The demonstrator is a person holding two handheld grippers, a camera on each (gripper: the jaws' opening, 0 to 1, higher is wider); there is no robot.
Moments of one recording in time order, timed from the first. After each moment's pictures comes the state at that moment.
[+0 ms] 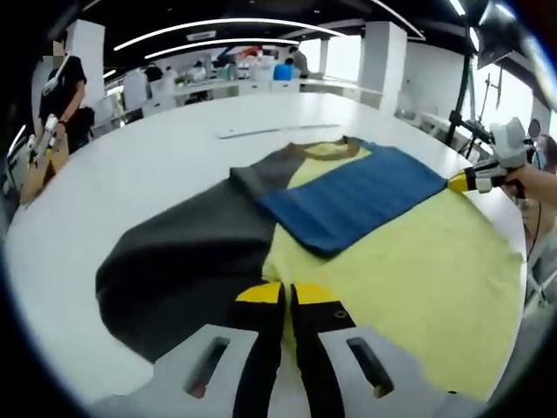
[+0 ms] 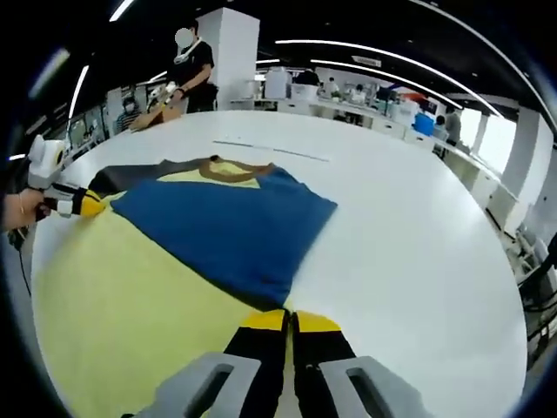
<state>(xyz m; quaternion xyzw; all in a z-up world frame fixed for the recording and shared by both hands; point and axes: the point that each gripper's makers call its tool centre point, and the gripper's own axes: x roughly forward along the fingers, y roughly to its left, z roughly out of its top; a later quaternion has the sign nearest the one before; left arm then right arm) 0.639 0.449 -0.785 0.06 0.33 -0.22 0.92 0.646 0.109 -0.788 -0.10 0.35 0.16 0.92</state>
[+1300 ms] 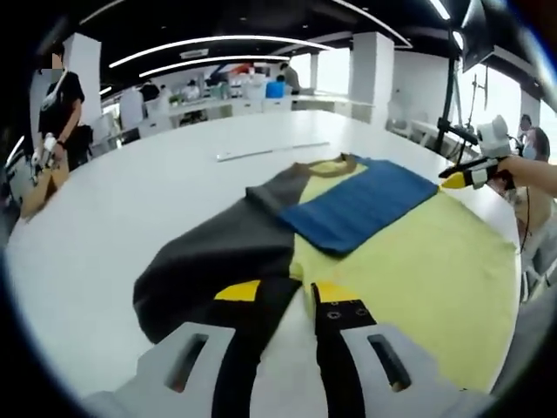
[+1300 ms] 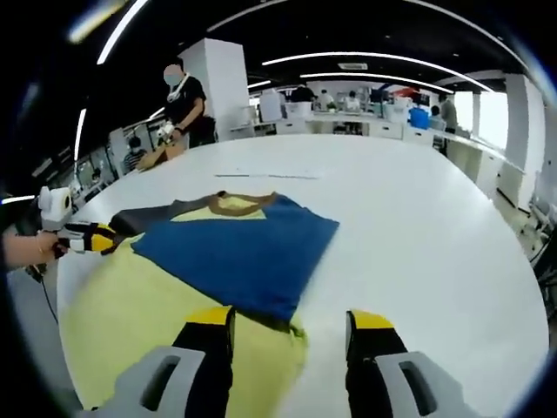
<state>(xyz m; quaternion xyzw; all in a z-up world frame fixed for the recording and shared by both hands) 0.627 0.461 -0.756 0.06 0.28 -0.23 0.93 0.640 0.101 -0.759 0.00 0.31 0.20 0.93</state>
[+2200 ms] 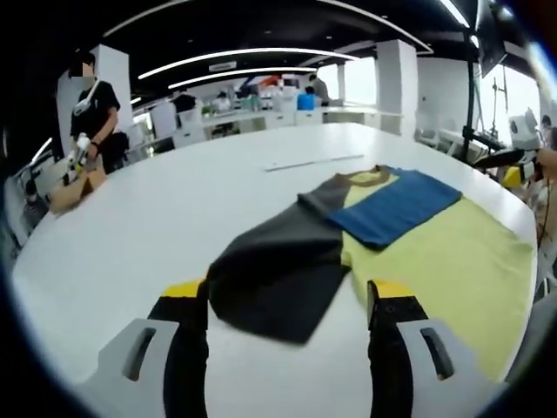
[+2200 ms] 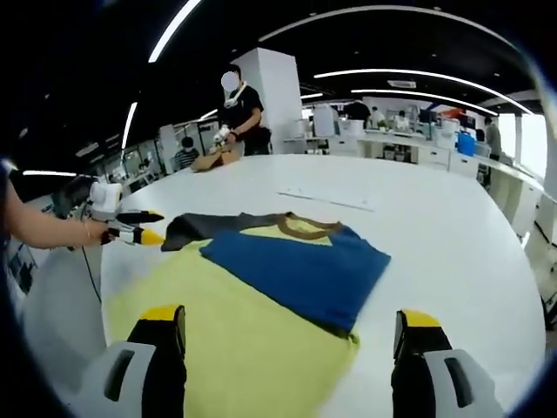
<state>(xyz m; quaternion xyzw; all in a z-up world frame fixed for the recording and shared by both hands) 0.617 0.519 -0.740 0.07 0.25 -0.15 0.95 0.594 0.140 -0.702 -0.02 0.27 0.32 0.91</state>
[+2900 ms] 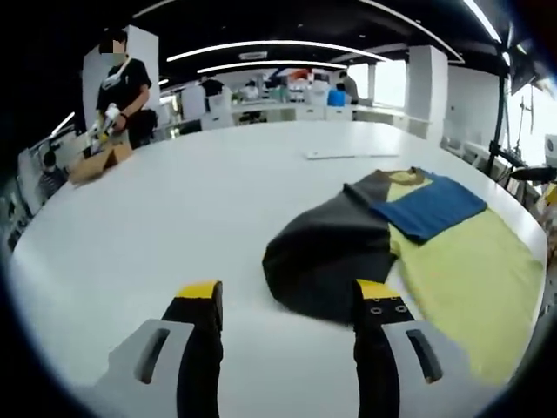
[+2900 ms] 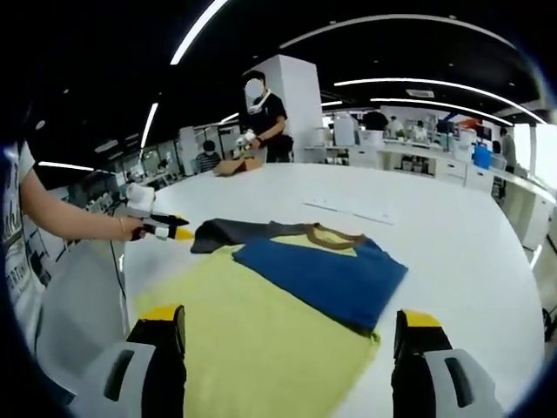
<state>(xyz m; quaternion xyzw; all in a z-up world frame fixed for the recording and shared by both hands) 0.623 0.575 -0.753 0.04 0.27 -0.09 0.96 0.562 0.152 -0.677 -0.02 0.25 0.36 0.90</state>
